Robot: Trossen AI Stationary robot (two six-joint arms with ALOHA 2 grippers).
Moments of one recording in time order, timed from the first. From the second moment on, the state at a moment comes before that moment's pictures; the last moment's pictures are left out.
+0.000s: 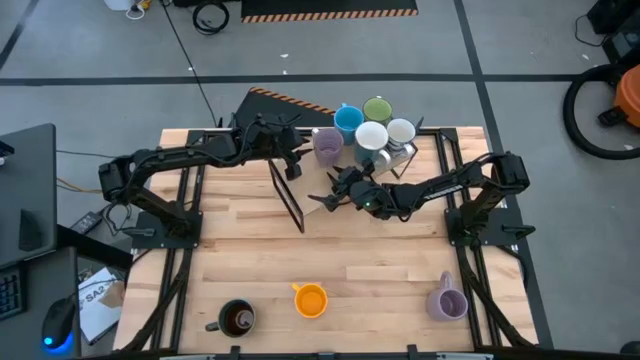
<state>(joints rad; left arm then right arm) 0.43 1.47 1.07 -0.08 -0.03 0.30 0.02 1.65 0.87 0.41 0.82 0.18</state>
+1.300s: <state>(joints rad) 0.45 1.45 1.07 -0.12 -0.02 0.39 -0.05 1.64 0.87 0.46 0.74 0.12</state>
